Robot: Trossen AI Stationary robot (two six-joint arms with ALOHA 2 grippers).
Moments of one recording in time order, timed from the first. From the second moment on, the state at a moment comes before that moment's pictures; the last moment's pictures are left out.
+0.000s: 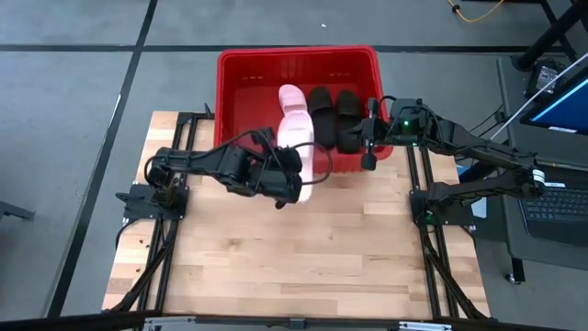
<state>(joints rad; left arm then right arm) -0.21 1.93 2.35 -1.55 -0.87 -0.27 -0.33 1.08 1.14 -0.44 -0.07 -0.40</state>
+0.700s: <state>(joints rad) -0.17 1.91 2.35 -1.57 -0.98 -0.27 -0.33 1.08 1.14 -0.44 -0.07 -0.40</state>
